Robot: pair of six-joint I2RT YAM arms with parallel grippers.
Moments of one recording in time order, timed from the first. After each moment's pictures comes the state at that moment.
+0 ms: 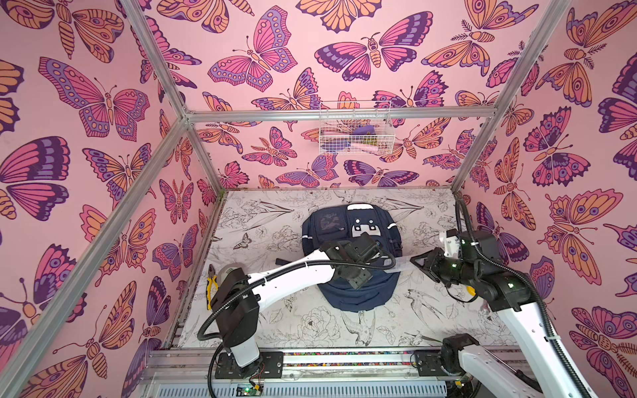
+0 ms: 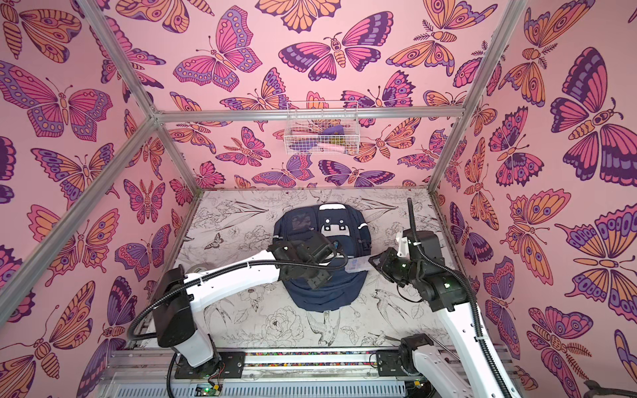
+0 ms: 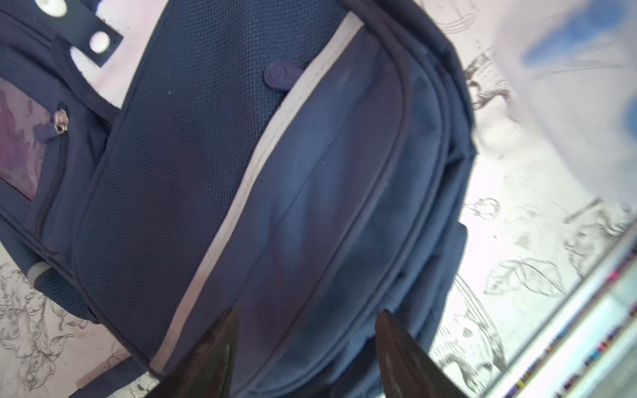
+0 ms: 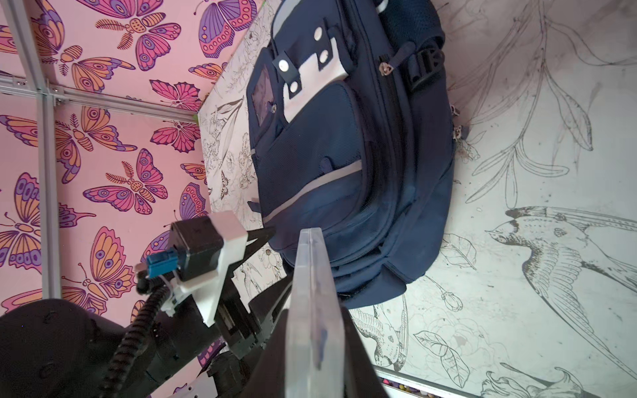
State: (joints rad) left arm -1.02 1.74 1.45 -0.82 -0.17 -0.03; right arm 0.22 0.79 0.96 -0.93 -0.40 0.86
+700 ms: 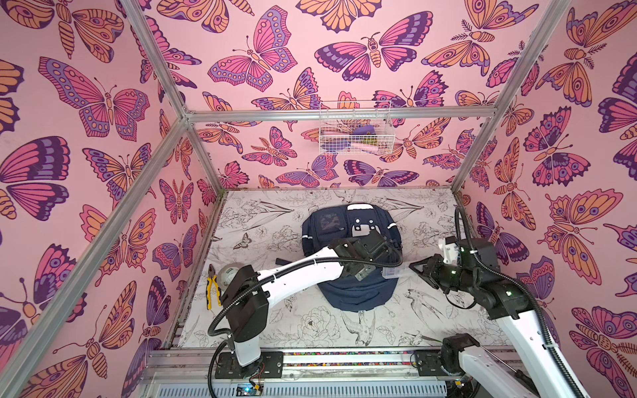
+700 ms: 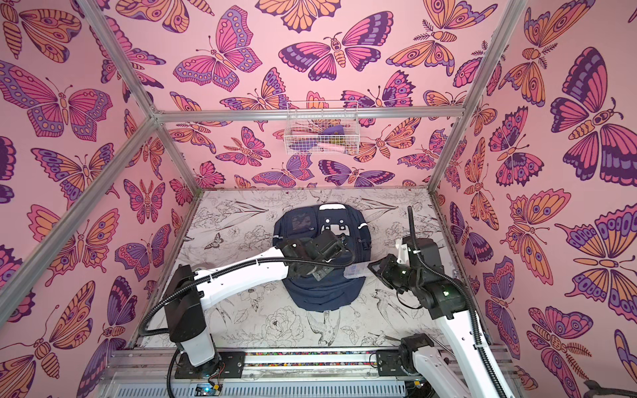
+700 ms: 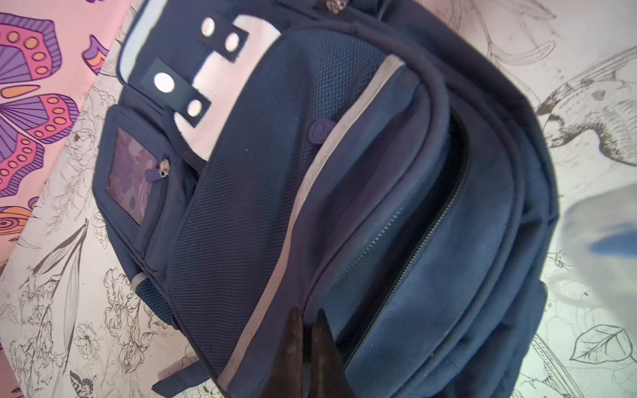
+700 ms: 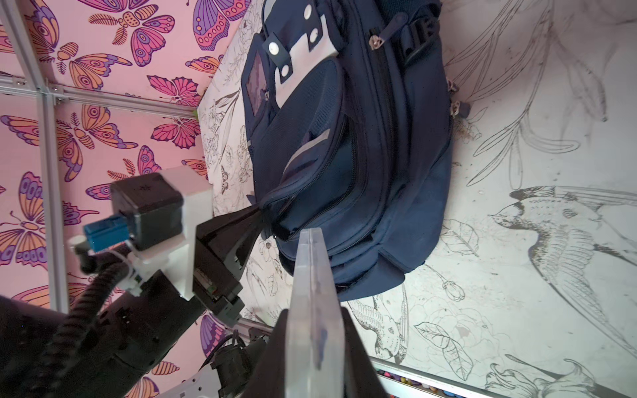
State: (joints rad) left arm -1.03 1.77 1.53 -0.81 -0.34 0.01; right arm 0.21 0.74 0.85 -0.85 -0.46 0.93
